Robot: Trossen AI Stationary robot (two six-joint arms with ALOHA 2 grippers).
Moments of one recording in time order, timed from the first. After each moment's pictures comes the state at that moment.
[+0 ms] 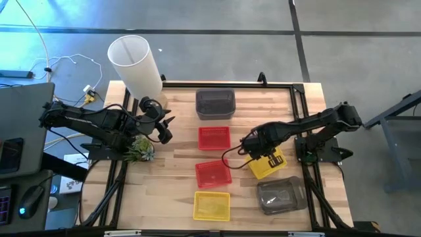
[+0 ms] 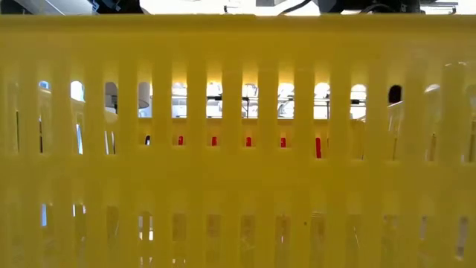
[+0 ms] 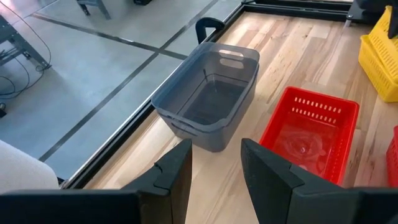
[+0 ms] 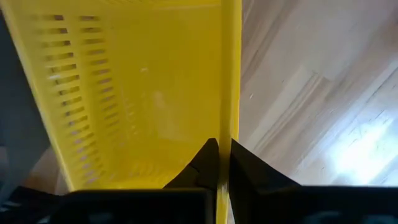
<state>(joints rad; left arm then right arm) -0.05 0.95 0.91 -0.68 -0.74 -0.32 0.17 1.53 1.13 -1.23 0.06 -0.28</state>
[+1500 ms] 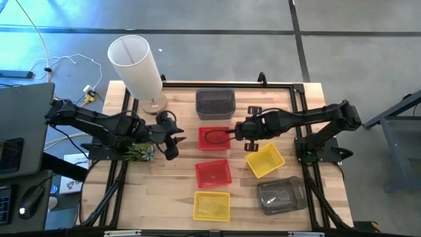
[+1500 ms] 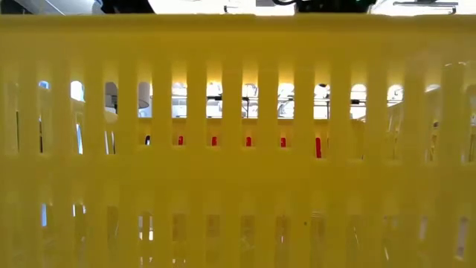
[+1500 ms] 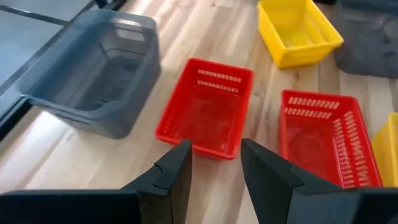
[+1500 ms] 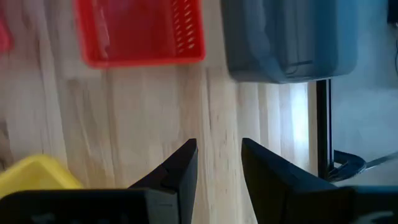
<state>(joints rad) -0.11 1.10 0.91 -0.55 -0.45 -0.36 0.09 1.53 1.32 -1.08 0.45 0.06</state>
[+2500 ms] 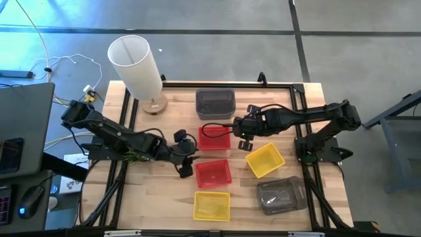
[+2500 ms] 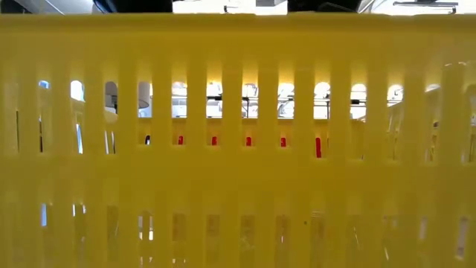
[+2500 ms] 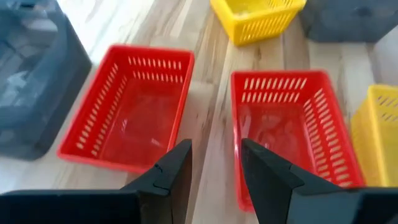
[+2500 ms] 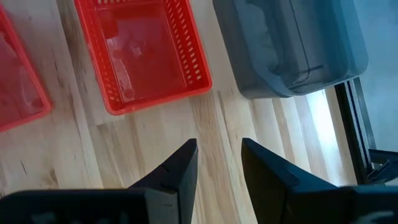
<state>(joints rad) -0.22 1.42 0.91 -0.27 -0.44 -0.35 0.07 1.53 1.35 -1.02 0.39 0.18</state>
